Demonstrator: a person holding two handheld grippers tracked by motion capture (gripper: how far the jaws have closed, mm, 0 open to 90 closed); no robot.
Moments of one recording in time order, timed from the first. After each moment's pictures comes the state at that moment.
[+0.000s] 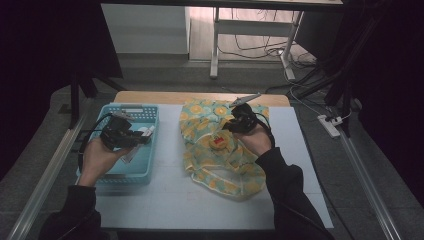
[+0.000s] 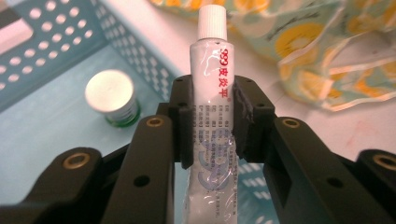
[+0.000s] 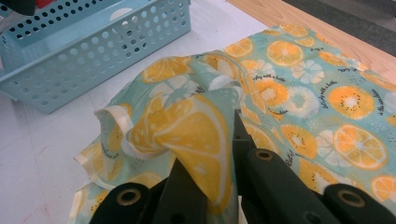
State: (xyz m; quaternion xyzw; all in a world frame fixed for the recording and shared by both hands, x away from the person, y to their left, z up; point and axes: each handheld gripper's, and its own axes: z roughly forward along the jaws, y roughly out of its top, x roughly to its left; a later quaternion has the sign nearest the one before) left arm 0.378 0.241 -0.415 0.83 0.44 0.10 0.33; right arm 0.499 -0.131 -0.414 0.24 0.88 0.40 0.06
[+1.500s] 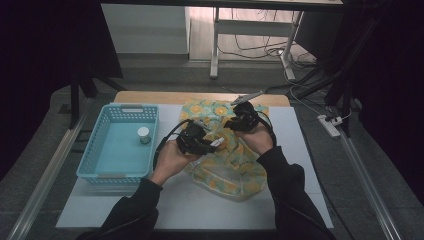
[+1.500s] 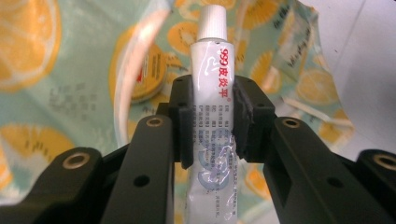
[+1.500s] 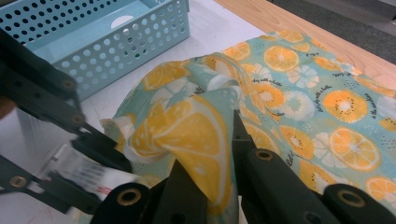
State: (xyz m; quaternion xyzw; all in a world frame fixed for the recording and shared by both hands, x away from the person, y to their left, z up) left arm 0.422 0.054 -0.439 0.87 0.33 0.04 0.35; right arm 0.500 -0.134 -0.408 0.24 0.88 0.41 0.06
